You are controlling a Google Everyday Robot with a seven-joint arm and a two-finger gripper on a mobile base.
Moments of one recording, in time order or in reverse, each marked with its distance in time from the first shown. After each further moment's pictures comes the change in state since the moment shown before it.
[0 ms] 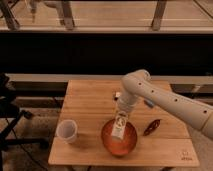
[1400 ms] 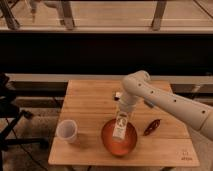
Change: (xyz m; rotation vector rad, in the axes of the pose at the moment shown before) arm 0.006 0.005 0.009 -0.012 0.002 -0.021
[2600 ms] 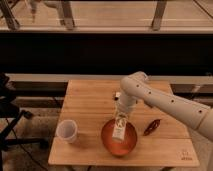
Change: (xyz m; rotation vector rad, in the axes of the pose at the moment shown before) arm 0.001 -0.003 0.008 -0.008 0.001 -0.030
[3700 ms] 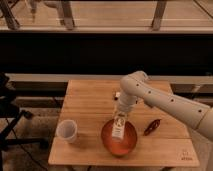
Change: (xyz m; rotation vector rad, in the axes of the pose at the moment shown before) arm 0.001 -0.001 -0.002 -0.004 -0.001 -0.039
